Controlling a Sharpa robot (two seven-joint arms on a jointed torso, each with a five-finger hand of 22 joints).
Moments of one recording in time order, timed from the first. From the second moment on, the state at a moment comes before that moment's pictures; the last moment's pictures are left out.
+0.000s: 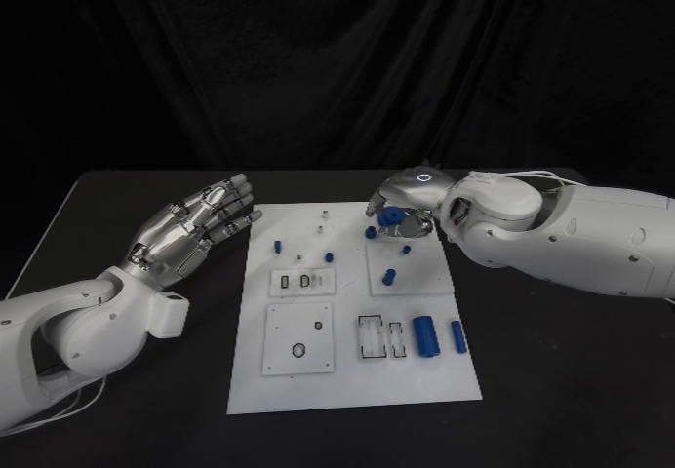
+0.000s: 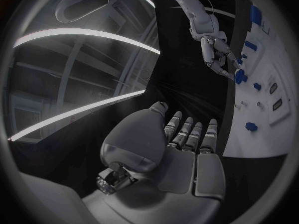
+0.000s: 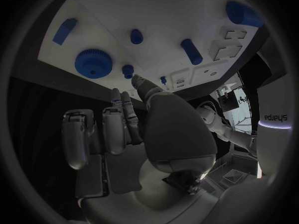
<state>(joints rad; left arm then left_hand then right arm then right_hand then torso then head) 1.31 -1.09 -0.21 1.69 0.02 0.07 0.68 1.38 0.26 -0.01 0.22 0.53 0.37 0.10 0.08 0.05 0.12 0.19 0.27 0.04 0.08 0.19 0.11 0.03 0.15 0.12 0.28 0.09 0.05 1.50 -0.77 -0.25 1.50 -1.70 -0.25 -0.09 1.34 -0.10 0.31 0.02 0.21 0.85 0.12 0.13 0.12 0.83 0.11 0.38 0.07 1.47 0.00 1.46 1.23 0.02 1.46 0.11 1.55 1.31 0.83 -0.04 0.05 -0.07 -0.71</state>
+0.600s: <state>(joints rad) 1.31 -1.09 -0.21 1.69 0.03 0.07 0.68 1.38 0.26 -0.01 0.22 0.53 0.38 0.11 0.08 0.05 0.13 0.20 0.27 0.04 0.07 0.19 0.11 0.03 0.15 0.12 0.28 0.09 0.05 1.47 -0.73 -0.25 1.45 -1.70 -0.28 -0.08 1.37 -0.09 0.31 0.01 0.23 0.84 0.12 0.11 0.12 0.82 0.12 0.35 0.07 1.47 0.02 1.43 1.18 0.02 1.47 0.12 1.53 1.31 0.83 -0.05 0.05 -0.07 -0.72</state>
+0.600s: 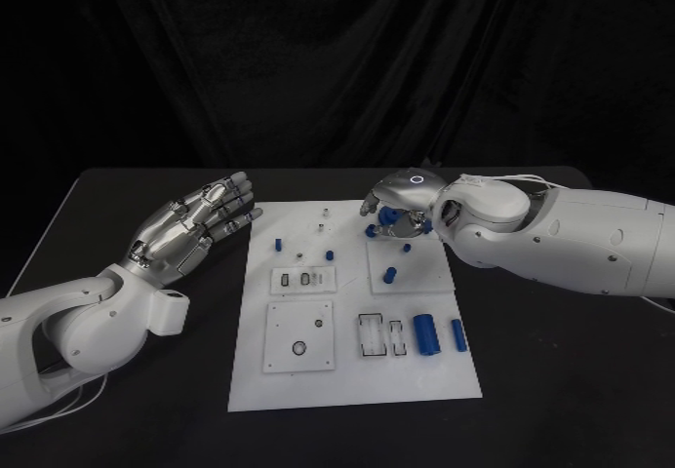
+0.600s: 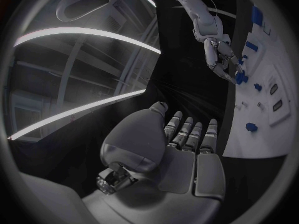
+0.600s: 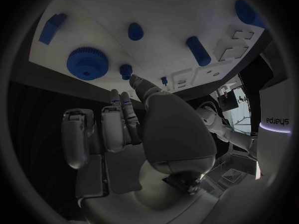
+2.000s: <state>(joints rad) 1.31 -1.07 -0.21 1.66 0.03 0.10 0.68 1.38 0.26 0.01 0.21 0.53 0.39 0.11 0.08 0.05 0.13 0.20 0.27 0.04 0.07 0.20 0.11 0.03 0.15 0.12 0.28 0.09 0.05 1.43 -0.69 -0.24 1.37 -1.68 -0.30 -0.03 1.41 -0.04 0.35 0.00 0.24 1.04 0.11 0.21 0.22 1.00 0.09 0.35 0.08 1.47 0.01 1.41 1.16 0.02 1.46 0.13 1.51 1.31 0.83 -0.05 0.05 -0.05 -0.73</state>
